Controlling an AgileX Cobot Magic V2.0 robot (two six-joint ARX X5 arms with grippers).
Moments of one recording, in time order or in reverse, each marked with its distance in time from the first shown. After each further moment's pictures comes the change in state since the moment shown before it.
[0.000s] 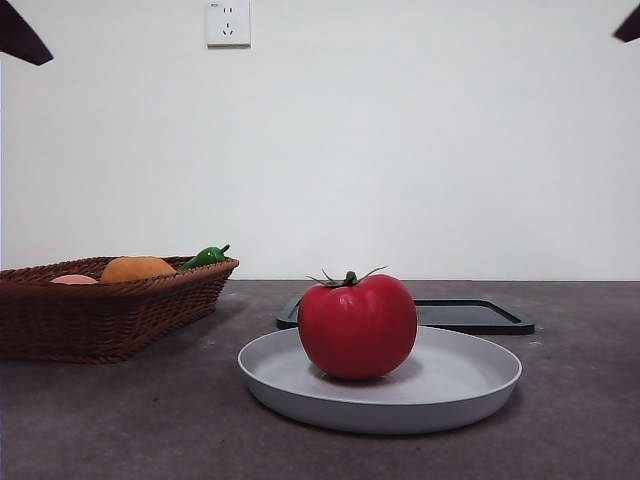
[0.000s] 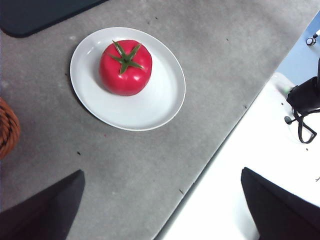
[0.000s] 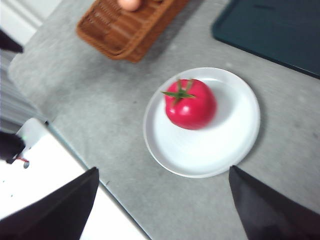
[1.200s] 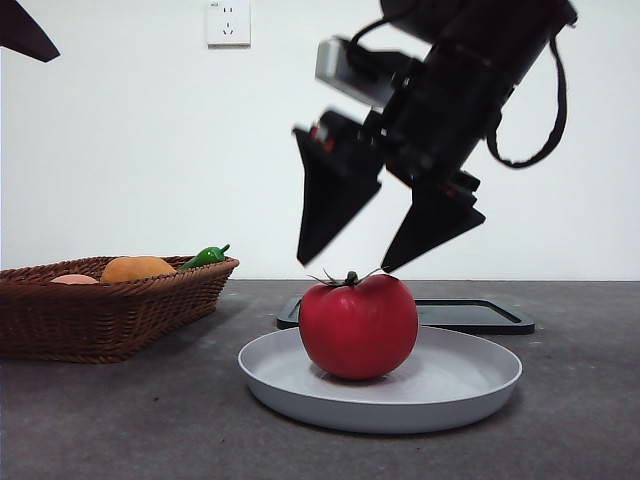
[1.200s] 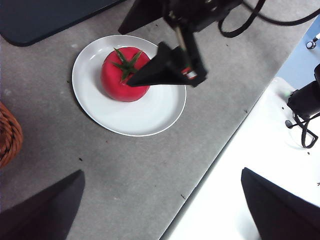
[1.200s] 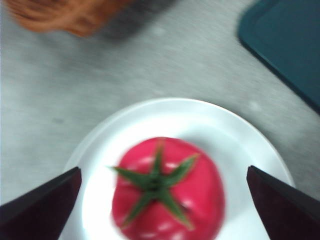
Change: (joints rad) left arm 0.000 0.000 0.000 0.012 0.000 0.000; right arm 0.393 0.693 0.000 0.602 0.415 -0.004
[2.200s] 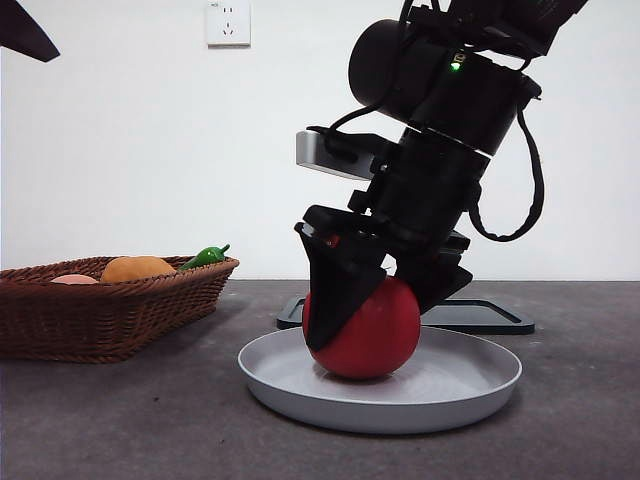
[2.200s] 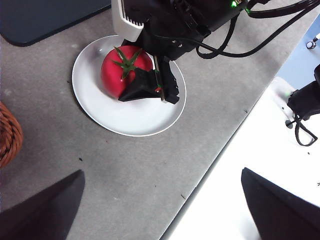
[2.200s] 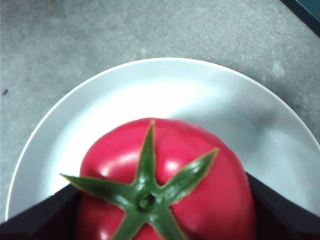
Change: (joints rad) left arm 0.000 0.000 0.000 0.000 0.000 0.000; right arm 0.019 0.142 0.000 0.024 0.028 0.000
